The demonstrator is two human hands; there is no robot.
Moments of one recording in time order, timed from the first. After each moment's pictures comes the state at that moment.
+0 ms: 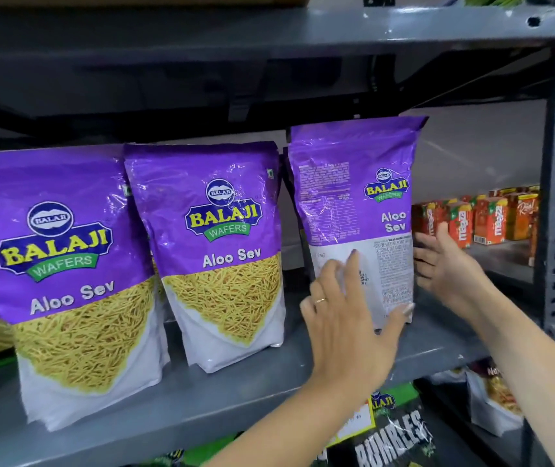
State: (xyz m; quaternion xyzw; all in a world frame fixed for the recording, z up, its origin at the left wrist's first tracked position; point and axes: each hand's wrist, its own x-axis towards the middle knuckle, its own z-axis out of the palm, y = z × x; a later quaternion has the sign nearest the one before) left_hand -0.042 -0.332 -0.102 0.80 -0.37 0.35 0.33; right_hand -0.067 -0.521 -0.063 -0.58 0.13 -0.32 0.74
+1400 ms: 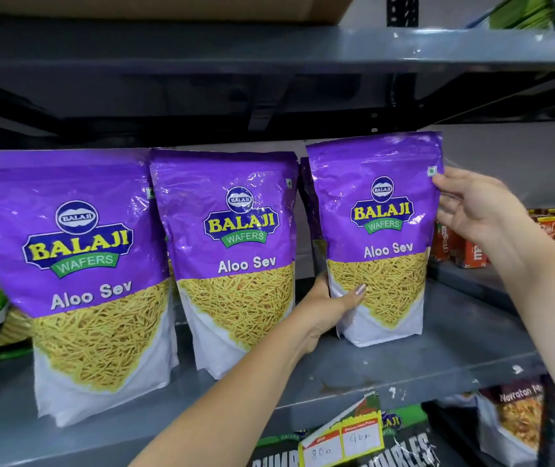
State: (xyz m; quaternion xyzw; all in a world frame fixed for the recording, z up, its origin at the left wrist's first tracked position) left_hand 0.039 -0.333 -0.073 0.69 -0.32 -0.18 0.63; right_hand -0.057 -0.540 0.047 -0.58 0.03 -0.40 0.71
